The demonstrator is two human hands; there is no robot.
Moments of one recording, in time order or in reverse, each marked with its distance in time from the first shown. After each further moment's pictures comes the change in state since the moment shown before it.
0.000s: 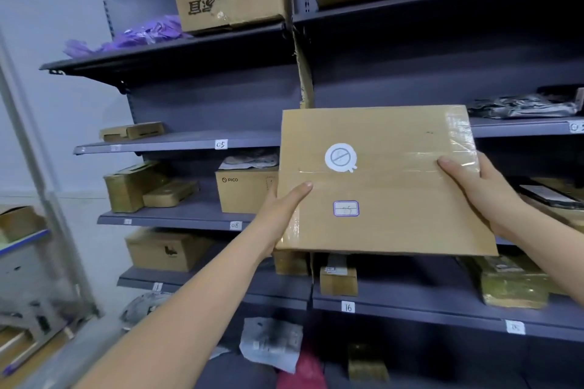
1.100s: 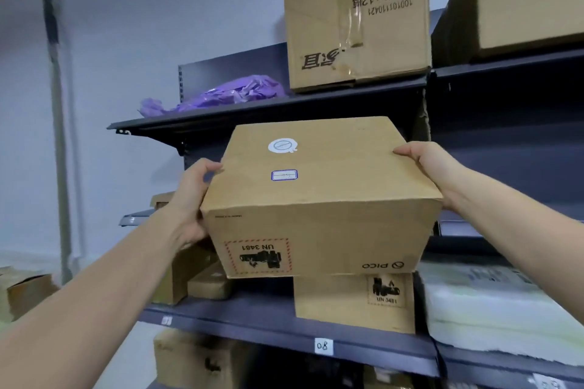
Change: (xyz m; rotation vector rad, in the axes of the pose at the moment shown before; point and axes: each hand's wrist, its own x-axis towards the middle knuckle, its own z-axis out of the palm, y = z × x) left_hand 0.166 0.100 -0.372 -0.210 0.236 -0.121; right_hand 0.187 -0.104 0.369 0.263 -0.235 0.218
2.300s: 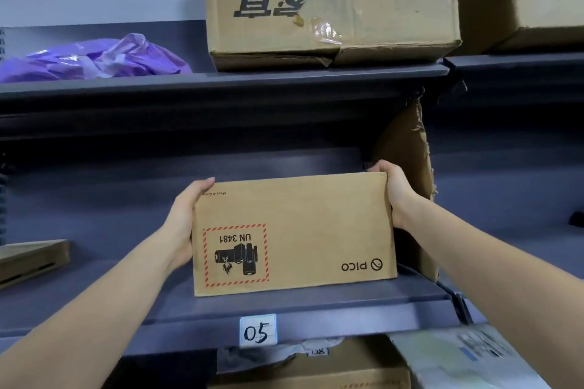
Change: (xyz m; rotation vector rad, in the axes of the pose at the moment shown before) left_hand 0.308 -0.047 0.093 0.003 -0.275 0.180; right_hand 0.241 0.034 -0.030 0.004 0.346 -0.111
